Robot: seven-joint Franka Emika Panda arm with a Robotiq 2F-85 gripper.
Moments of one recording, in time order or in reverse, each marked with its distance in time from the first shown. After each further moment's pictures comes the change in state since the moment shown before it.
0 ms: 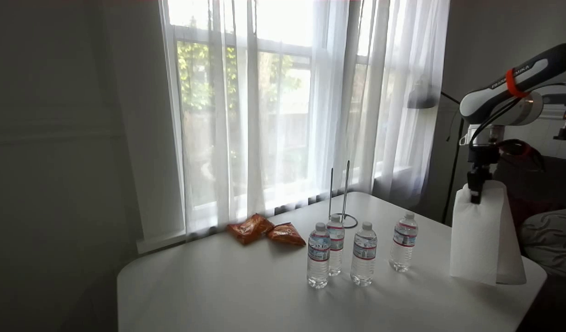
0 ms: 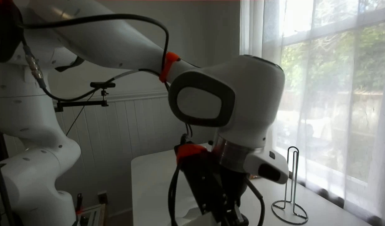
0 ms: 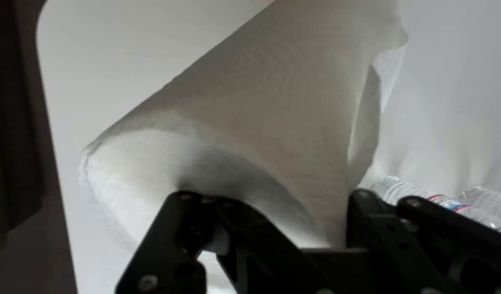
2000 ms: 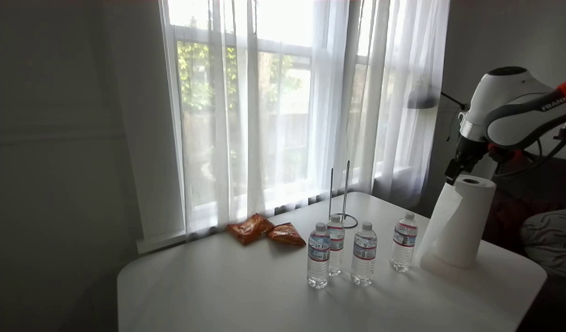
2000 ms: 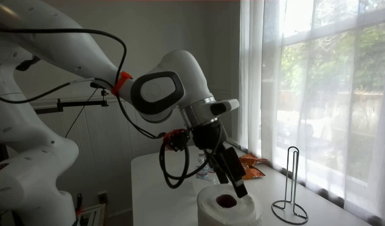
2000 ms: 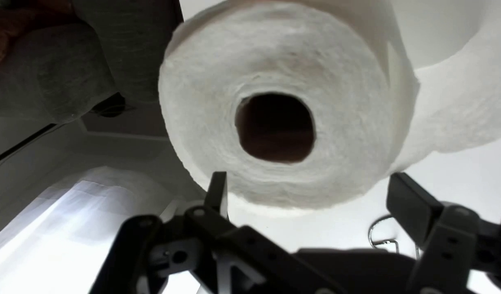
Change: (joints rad) arm 0.064 -0.339 0.112 -0.375 -0.525 0.617 0.595
